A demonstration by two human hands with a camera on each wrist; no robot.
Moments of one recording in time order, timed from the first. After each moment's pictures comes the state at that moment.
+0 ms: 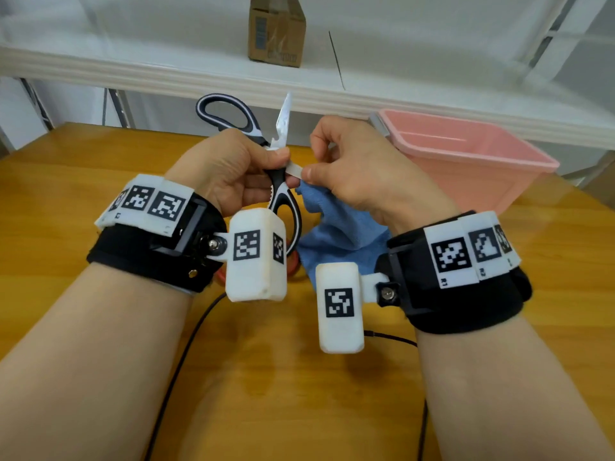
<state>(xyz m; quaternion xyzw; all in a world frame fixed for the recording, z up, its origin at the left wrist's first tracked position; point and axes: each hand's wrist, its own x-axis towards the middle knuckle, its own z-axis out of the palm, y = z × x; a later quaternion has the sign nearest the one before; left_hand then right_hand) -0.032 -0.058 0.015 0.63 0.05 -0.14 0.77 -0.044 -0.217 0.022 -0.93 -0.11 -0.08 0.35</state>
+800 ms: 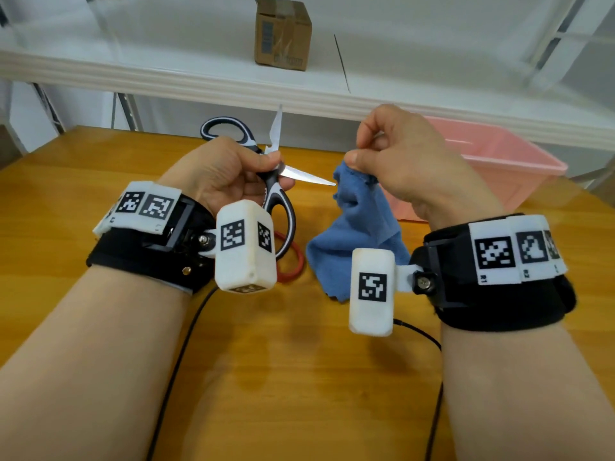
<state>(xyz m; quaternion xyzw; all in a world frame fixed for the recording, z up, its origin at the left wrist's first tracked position) -0.027 -0.040 0.011 0.60 0.06 -0.17 0.78 -0.040 -0.249 0.030 -0.91 -0.05 -0.13 0.40</state>
